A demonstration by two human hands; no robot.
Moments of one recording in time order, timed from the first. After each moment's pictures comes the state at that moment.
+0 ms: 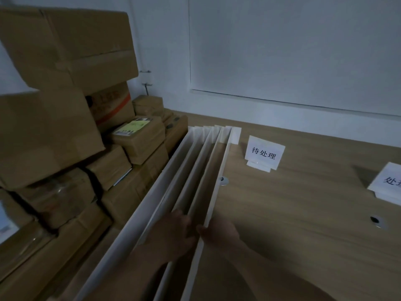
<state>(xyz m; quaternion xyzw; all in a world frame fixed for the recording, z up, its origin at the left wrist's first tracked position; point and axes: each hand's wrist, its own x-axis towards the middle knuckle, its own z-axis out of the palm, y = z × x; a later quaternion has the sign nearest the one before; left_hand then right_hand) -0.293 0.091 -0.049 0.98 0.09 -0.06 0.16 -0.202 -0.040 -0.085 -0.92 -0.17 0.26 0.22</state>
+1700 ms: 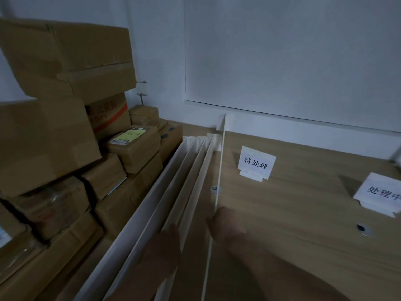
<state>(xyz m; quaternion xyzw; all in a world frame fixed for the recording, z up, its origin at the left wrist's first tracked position) -0.296 0.079 -0.064 0.95 0.26 -0.10 0.17 -0.176 -0.053 -0.047 -0.96 -0.14 0.14 0.20</state>
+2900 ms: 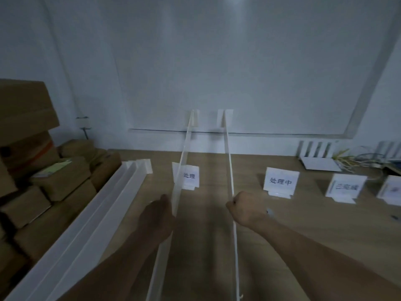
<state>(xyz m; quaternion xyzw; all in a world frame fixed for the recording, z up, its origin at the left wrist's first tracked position) -0.237 -0.149 0.053 0.98 0.15 0.07 0.11 -0.160 -0.379 0.069 -0.98 -0.07 0.03 0.18</state>
